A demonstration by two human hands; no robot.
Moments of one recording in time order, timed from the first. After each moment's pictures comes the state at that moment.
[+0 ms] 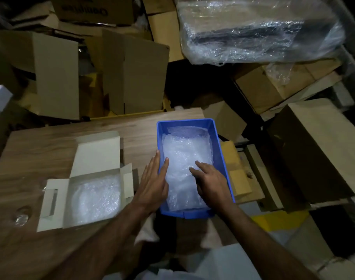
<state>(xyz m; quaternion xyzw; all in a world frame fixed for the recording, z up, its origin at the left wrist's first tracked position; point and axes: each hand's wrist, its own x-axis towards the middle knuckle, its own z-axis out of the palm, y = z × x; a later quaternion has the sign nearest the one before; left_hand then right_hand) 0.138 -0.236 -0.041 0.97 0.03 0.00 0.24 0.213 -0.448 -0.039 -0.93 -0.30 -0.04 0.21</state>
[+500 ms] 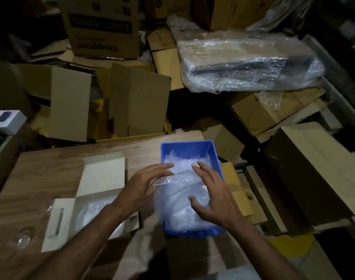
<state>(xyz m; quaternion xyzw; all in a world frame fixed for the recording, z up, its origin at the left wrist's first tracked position) 0.146 -0.191 0.071 0.90 -0.12 0.10 0.40 0.197 -0.449 0.044 -0.87 -0.34 -0.05 0.36</state>
